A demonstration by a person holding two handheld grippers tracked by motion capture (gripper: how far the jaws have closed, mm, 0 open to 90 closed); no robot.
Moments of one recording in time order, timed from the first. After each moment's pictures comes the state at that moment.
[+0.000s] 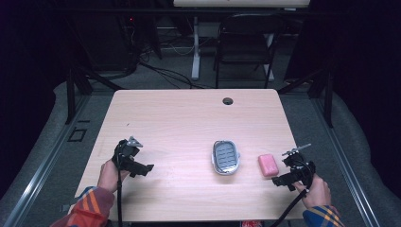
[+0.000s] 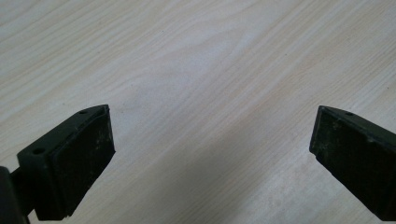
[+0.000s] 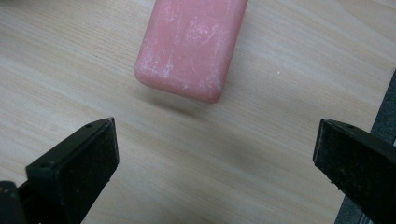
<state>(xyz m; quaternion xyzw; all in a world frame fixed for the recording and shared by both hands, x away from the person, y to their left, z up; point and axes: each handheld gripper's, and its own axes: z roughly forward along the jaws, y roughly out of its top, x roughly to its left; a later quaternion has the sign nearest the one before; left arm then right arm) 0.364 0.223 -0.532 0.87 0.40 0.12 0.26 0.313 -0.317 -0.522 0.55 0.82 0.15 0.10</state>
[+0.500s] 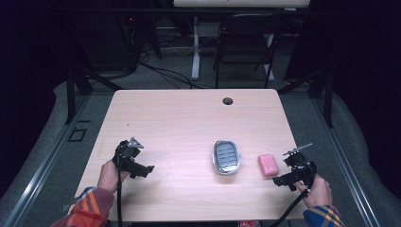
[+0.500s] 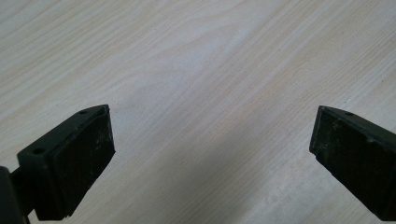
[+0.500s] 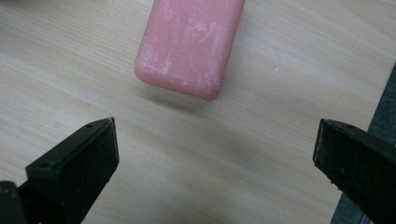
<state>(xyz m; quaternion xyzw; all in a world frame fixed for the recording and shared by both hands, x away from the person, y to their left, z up) 0.362 0.221 -0.534 0.87 0.39 0.12 0.25 0.313 -0.319 -0.520 0.55 0.82 0.15 0.10</state>
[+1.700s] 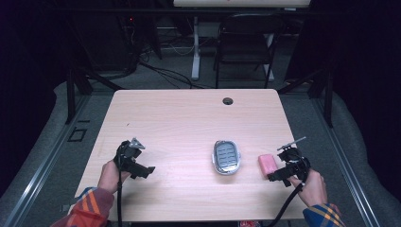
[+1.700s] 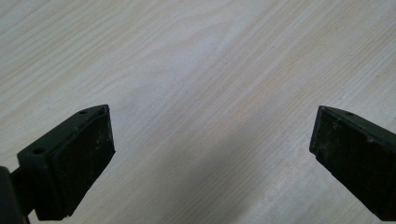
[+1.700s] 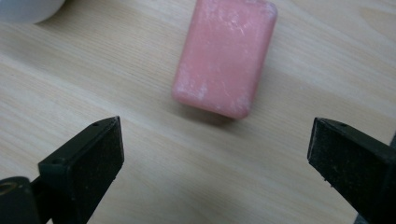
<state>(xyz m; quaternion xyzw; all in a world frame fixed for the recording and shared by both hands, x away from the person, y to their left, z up) 0.363 0.219 -0.535 0.88 0.38 0.11 0.25 0.325 -0.299 -0.505 0.56 0.82 0.14 0.06</state>
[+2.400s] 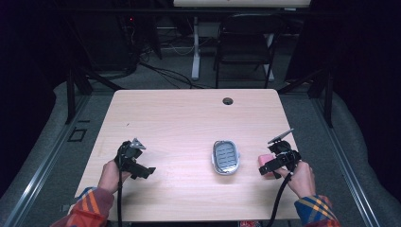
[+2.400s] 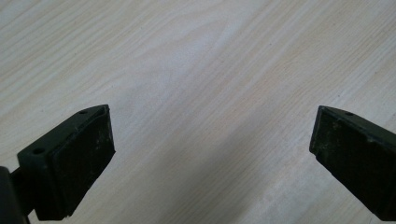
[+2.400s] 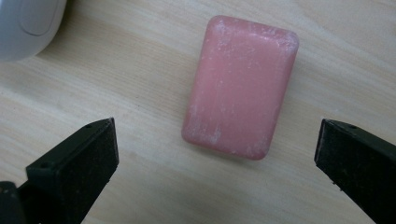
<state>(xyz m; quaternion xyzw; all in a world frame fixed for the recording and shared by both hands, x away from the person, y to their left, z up) 0.363 0.217 -0.536 0.89 0.38 0.11 0.25 0.357 -0.281 -0.513 0.57 0.81 0.12 0.03</state>
